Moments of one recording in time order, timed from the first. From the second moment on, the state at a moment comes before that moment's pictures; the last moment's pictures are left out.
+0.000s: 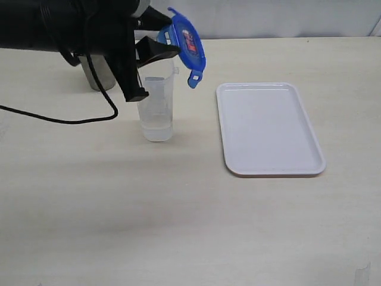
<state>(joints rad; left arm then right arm) -0.51 1.49 -1.03 -1.32 0.40 2.11 -0.06 0.00 0.00 -0.01 0.35 0.04</state>
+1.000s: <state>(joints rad) -0.18 1.78 -1.27 -1.30 1.02 2.11 -0.06 0.00 0.00 -0.01 0.35 0.04</state>
